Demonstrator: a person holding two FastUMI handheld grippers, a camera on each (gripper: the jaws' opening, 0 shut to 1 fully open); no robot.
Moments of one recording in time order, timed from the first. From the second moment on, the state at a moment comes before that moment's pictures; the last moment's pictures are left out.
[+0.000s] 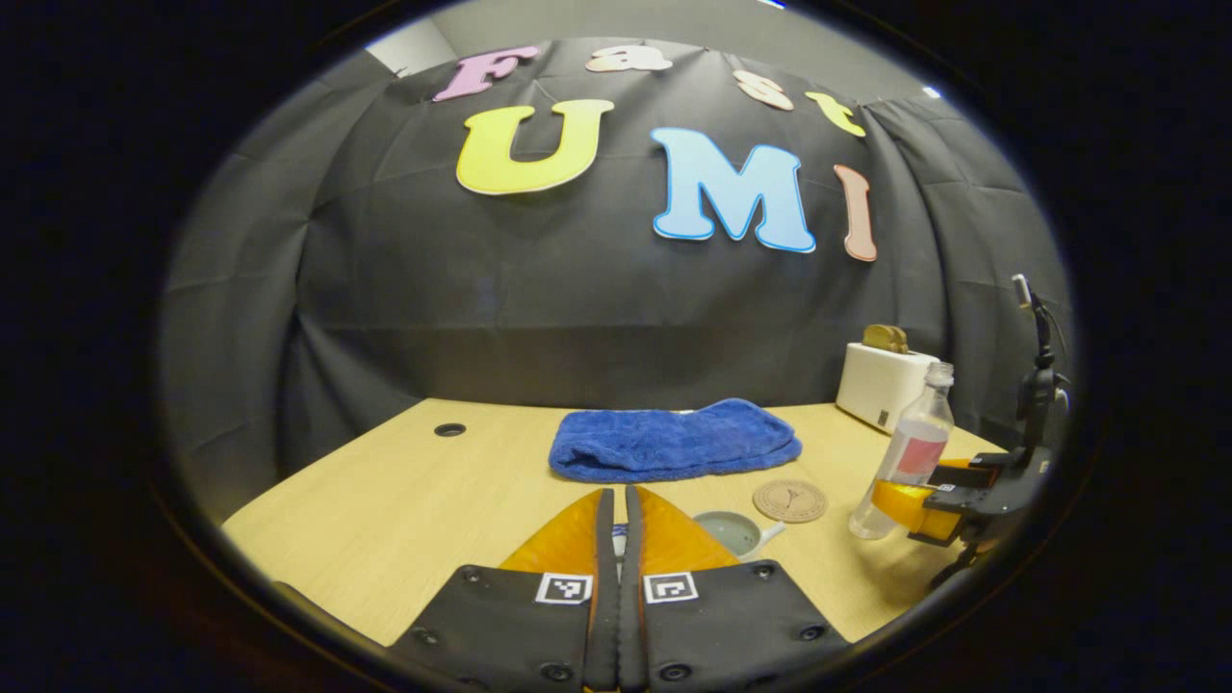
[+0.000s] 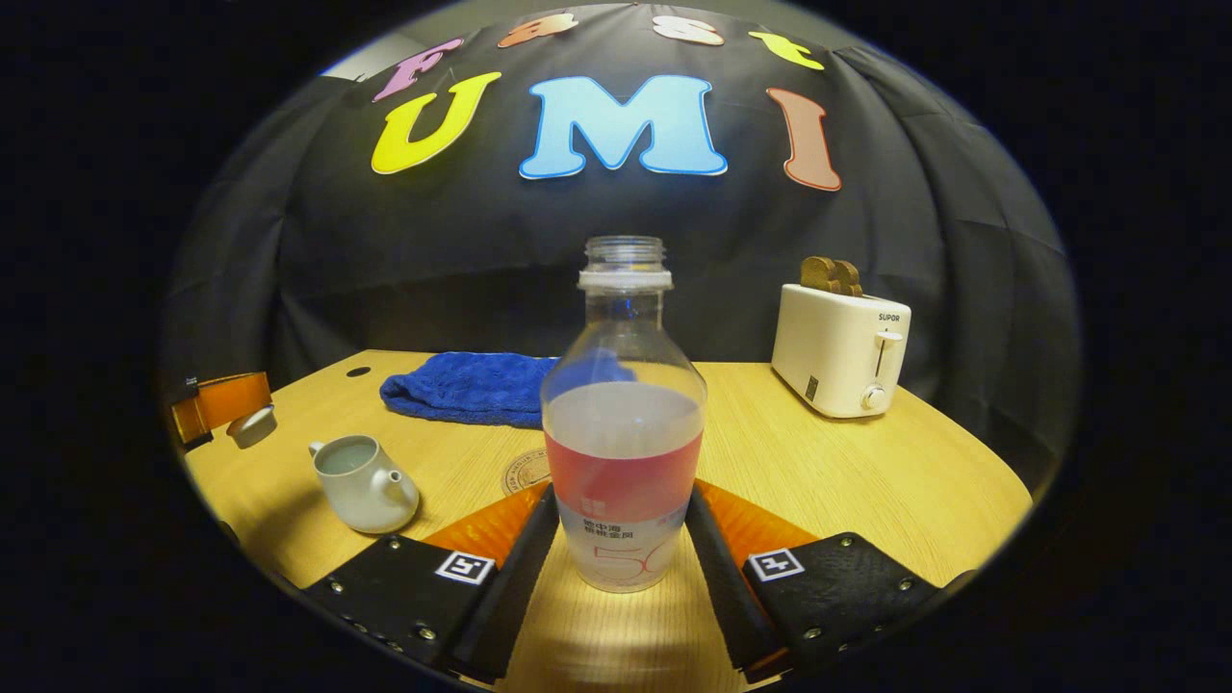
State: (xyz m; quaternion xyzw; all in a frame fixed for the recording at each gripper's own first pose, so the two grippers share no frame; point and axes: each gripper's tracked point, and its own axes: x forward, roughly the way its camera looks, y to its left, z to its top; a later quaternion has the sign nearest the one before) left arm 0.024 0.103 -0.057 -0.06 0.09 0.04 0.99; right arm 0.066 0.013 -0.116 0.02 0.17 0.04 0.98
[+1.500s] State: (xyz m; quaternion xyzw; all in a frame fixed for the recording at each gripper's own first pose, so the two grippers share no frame) left arm -0.007 0.163 -0.087 -0.09 0.11 0.07 0.99; right arm 0.099 0.061 -0.045 -0.56 0.02 0.02 0.83
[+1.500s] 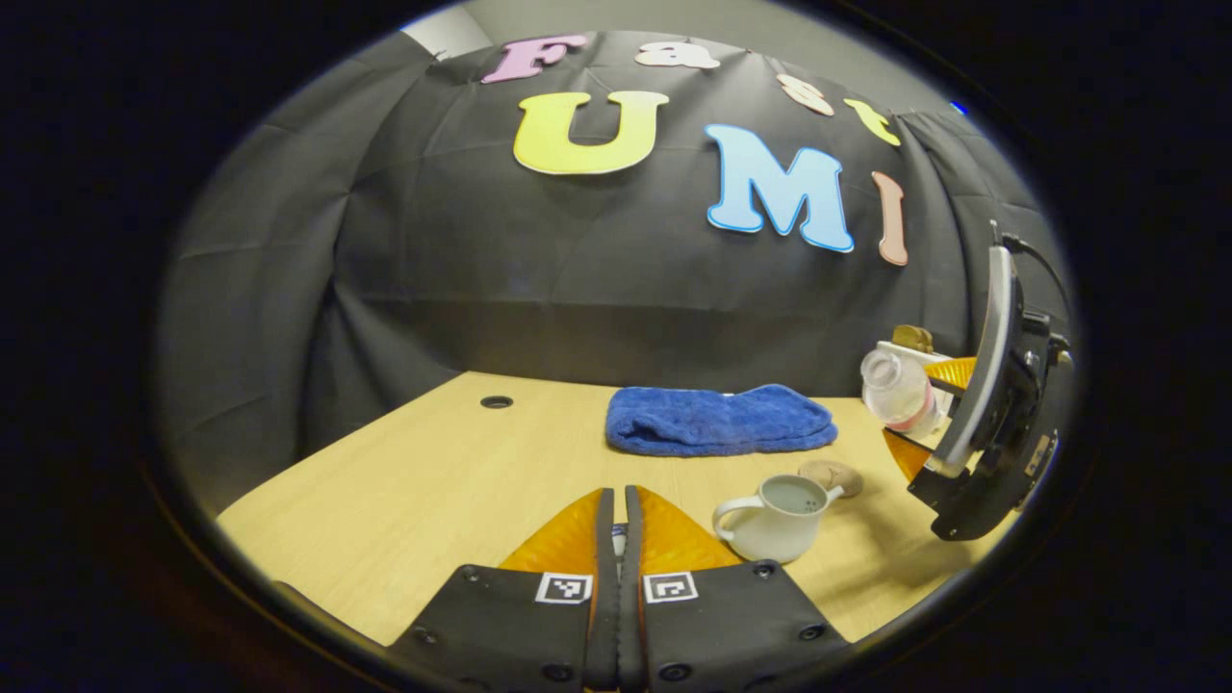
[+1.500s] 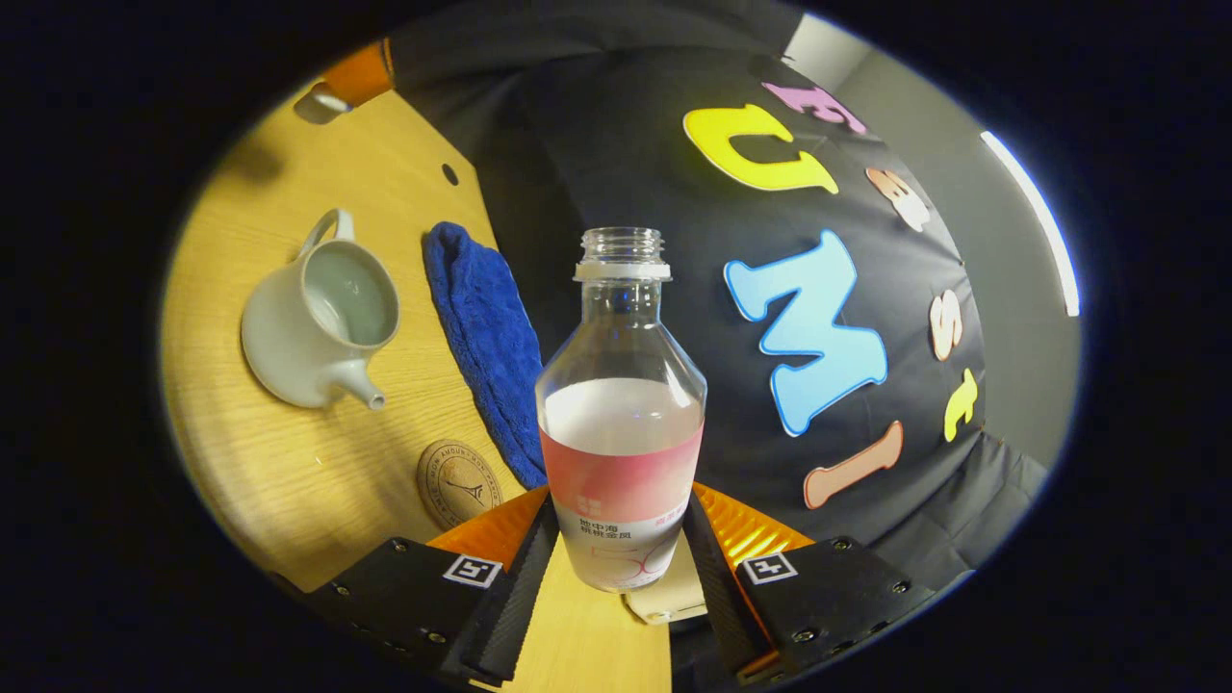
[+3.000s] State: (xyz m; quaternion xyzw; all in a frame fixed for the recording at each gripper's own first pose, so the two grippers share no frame) left arm -0.012 0.162 -0.093 -0.09 0.13 0.07 0.99; right arm 0.109 0.085 -0.017 -0.78 -0.11 -0.02 0.62
